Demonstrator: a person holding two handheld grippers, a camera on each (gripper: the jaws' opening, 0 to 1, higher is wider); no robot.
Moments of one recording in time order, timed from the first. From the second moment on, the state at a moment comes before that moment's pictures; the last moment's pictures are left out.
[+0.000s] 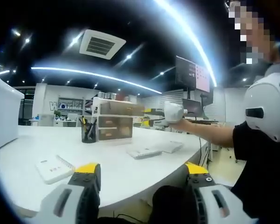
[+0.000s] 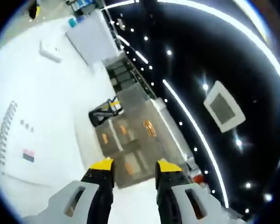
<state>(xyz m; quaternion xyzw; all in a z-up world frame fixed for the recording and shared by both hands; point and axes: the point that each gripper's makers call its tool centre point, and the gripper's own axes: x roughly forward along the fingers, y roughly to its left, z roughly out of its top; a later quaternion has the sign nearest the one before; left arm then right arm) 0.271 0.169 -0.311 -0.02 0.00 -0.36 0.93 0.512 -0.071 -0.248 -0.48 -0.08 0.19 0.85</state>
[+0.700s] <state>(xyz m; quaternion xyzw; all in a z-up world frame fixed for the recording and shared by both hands) 0.282 0.160 -0.317 -0.02 0.02 -0.36 0.93 0.427 -0.113 -0.294 -0.18 -0.01 0.25 0.95</state>
